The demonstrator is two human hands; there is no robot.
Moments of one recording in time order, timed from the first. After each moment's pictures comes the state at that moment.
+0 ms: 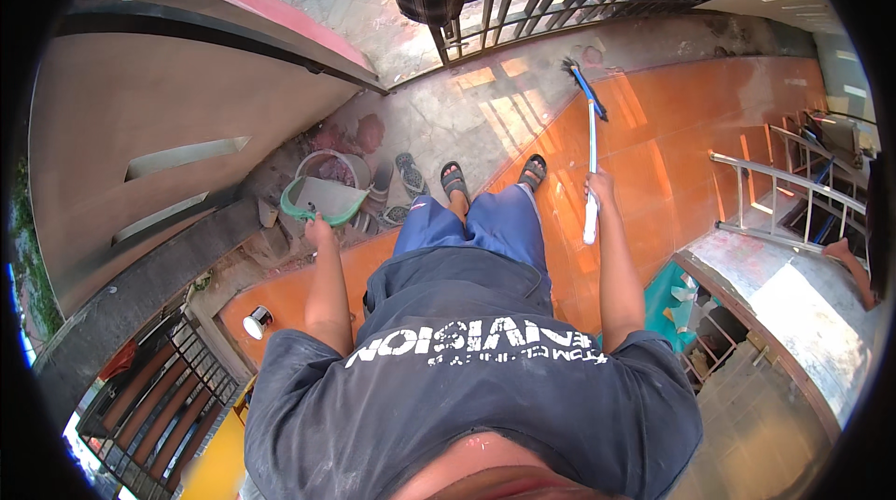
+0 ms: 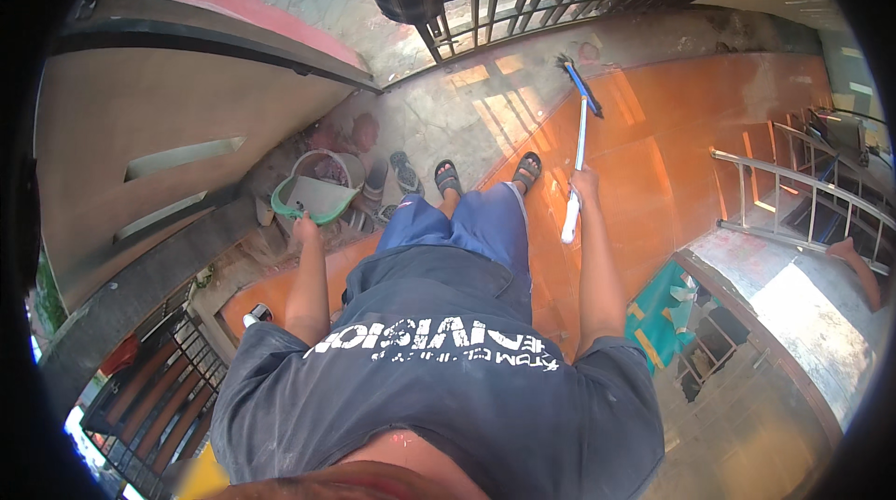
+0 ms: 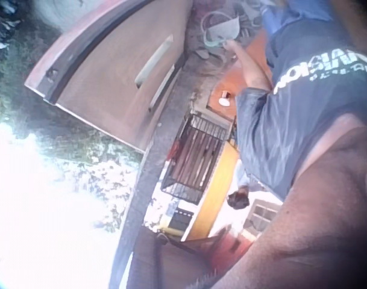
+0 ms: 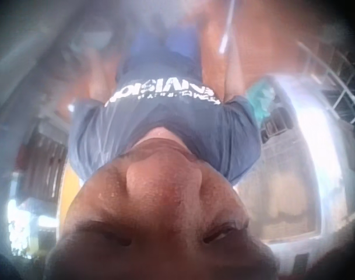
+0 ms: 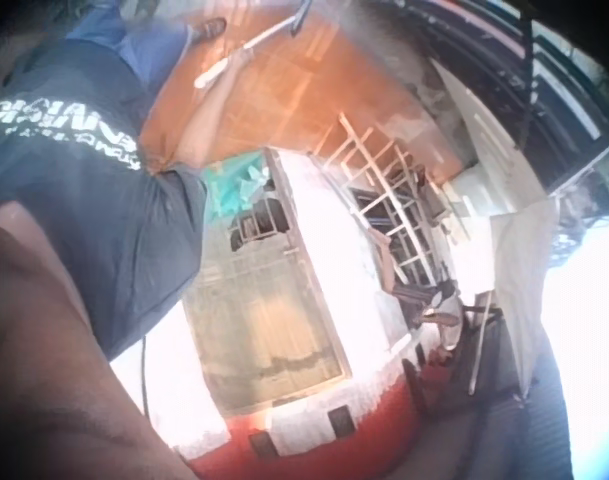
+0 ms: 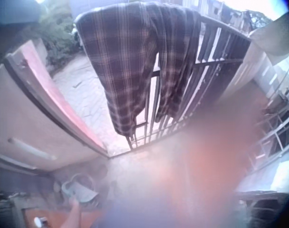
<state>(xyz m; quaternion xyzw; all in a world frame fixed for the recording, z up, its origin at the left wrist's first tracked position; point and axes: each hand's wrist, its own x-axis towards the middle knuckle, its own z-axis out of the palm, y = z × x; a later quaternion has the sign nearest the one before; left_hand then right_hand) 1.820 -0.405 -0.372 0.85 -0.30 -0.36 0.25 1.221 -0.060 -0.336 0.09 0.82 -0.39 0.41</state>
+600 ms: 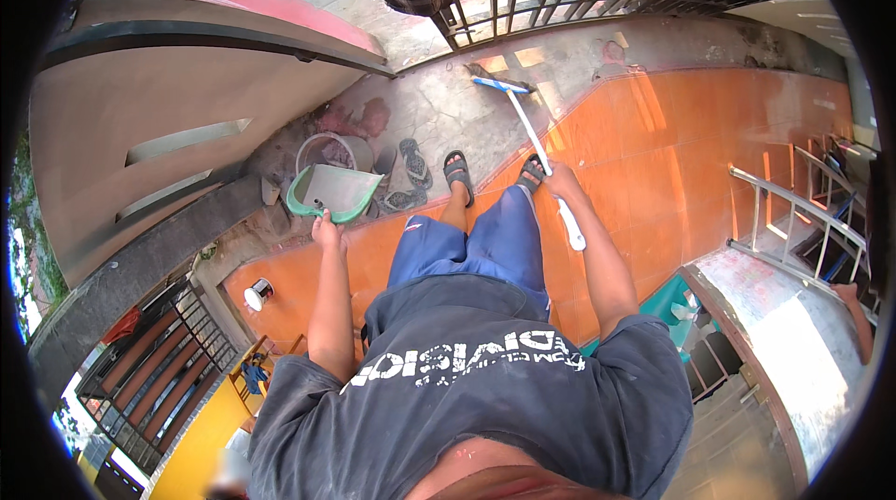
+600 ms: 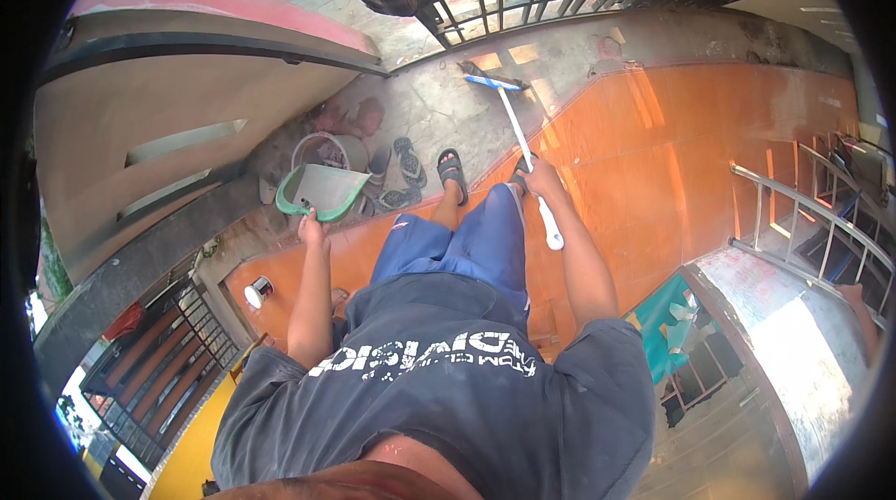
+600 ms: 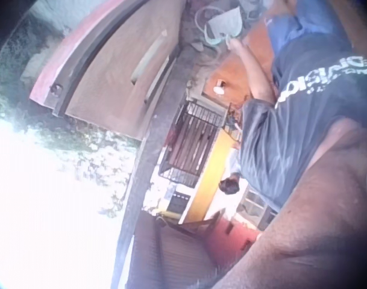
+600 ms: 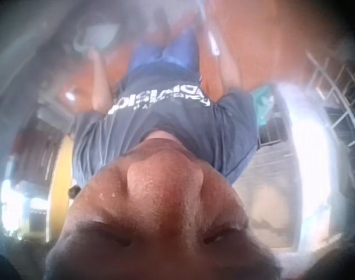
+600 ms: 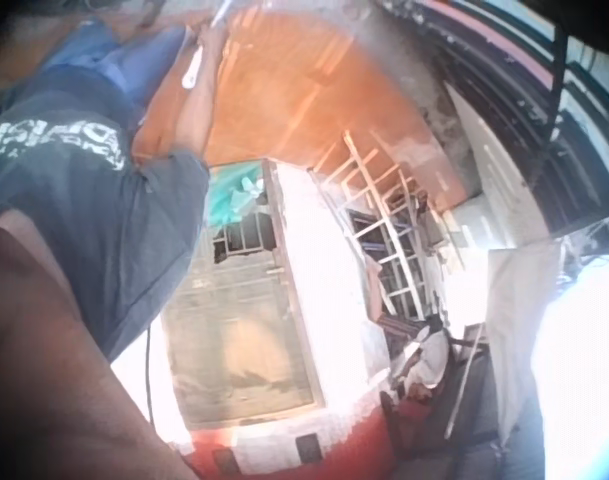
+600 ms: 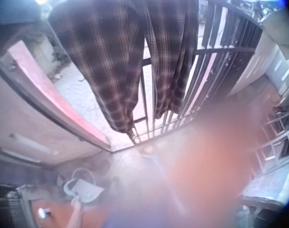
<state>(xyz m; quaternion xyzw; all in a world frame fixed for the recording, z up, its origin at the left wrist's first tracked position) 1.764 -0.336 -0.344 0.80 -0.20 -0.46 0.32 1.233 -0.132 -0.328 -0.22 0.80 -0.08 0.55</state>
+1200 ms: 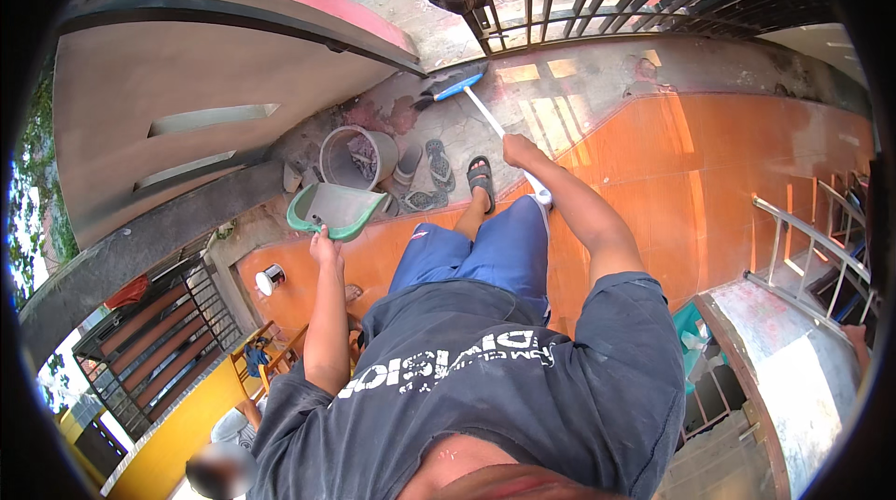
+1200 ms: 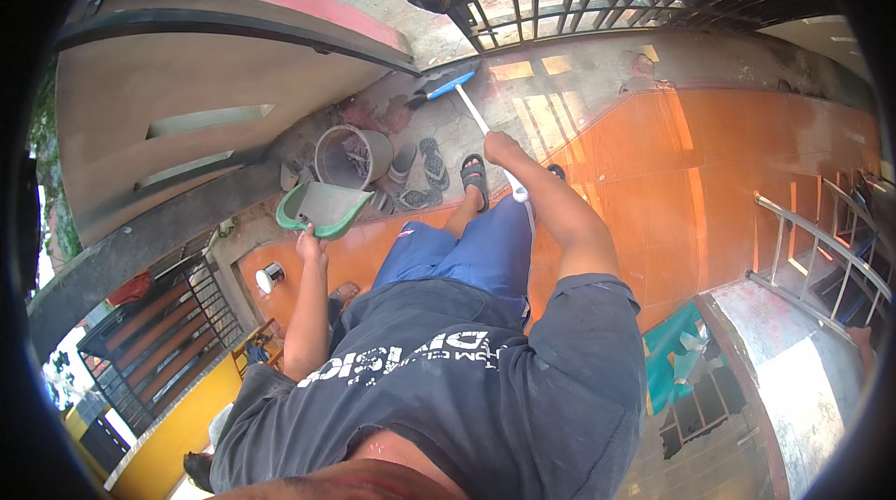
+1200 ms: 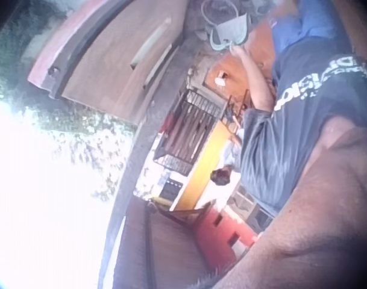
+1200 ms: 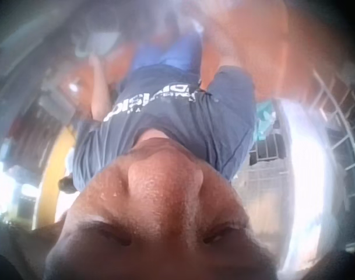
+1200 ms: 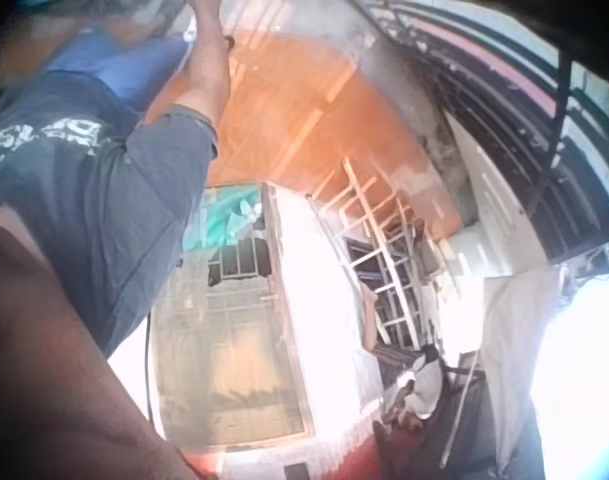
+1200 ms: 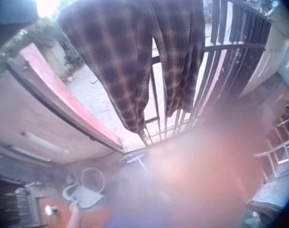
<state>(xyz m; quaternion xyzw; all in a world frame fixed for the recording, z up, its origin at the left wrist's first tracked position) 1.819 -0.309 -0.301 0.78 -0.19 -0.45 0.39 1.302 -0.269 -0.424 -0.50 0.74 0.03 0.46</state>
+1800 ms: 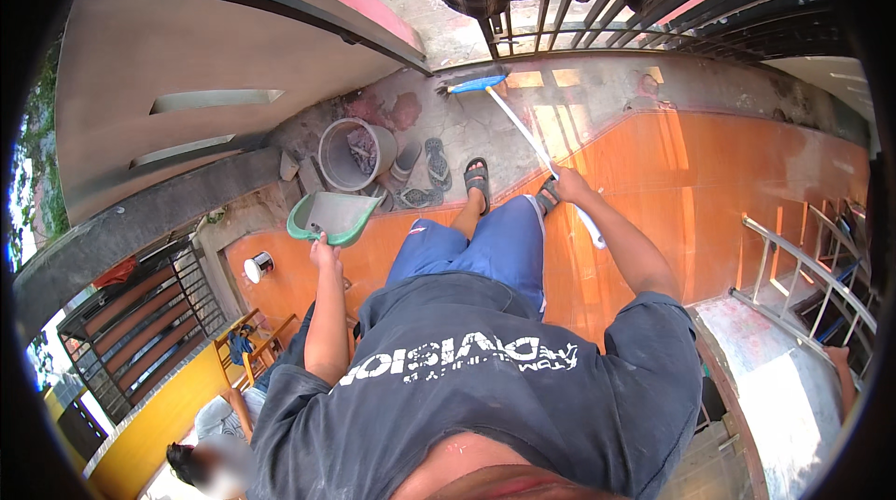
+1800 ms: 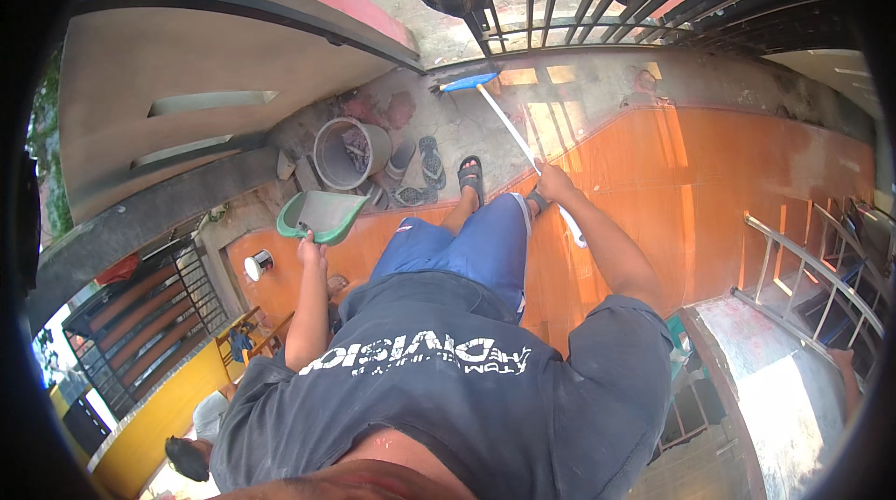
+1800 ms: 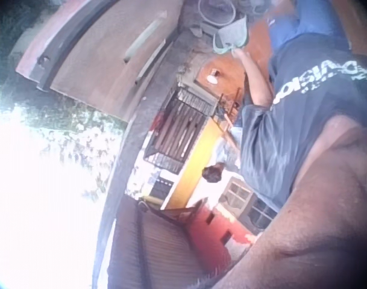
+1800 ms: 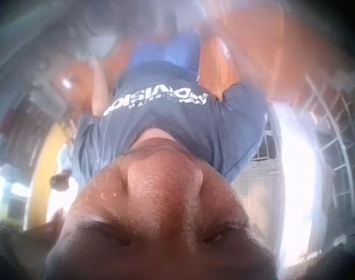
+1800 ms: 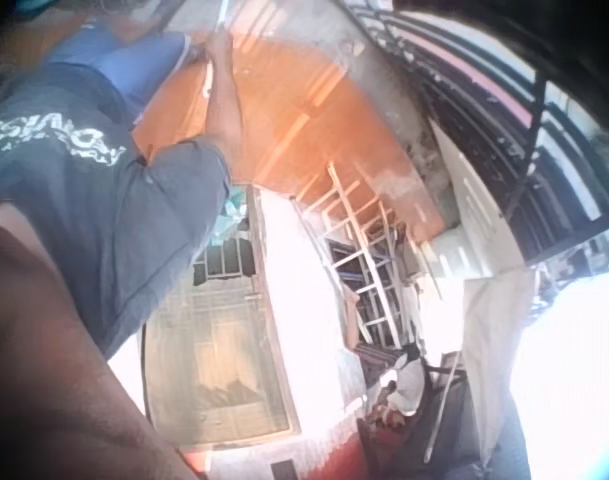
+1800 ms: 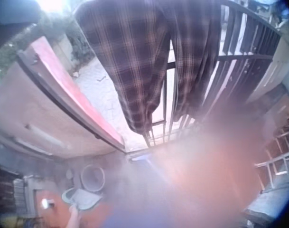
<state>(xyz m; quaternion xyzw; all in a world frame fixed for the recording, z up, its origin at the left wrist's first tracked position) 1.846 -0.276 -0.302 0.81 -0.15 -0.41 0.38 1.225 -0.161 -0.396 -0.50 0.72 0.00 0.49</state>
